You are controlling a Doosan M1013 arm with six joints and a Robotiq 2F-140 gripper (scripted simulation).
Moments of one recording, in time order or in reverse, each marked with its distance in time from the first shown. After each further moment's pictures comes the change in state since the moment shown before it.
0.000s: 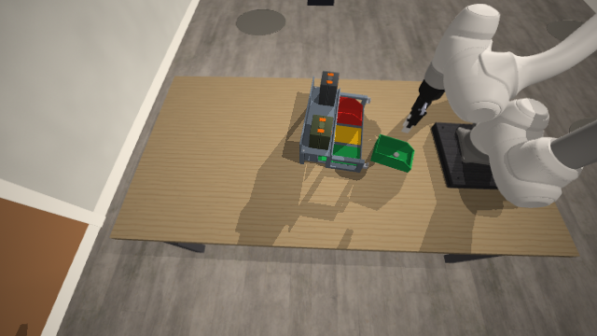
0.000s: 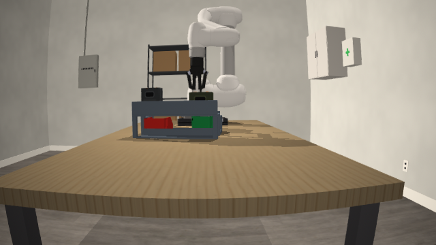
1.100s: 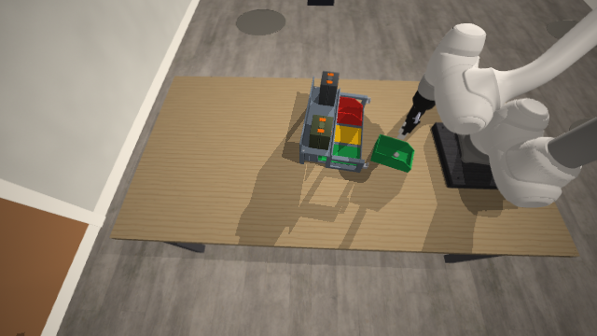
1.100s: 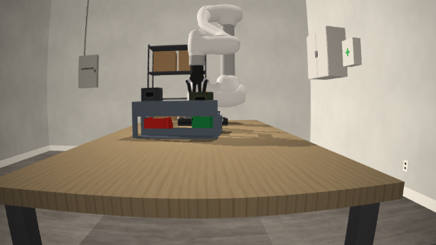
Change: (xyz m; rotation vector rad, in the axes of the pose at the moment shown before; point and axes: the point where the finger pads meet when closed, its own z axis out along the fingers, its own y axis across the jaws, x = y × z) arm 0.000 0.000 0.046 0.000 0.000 0.000
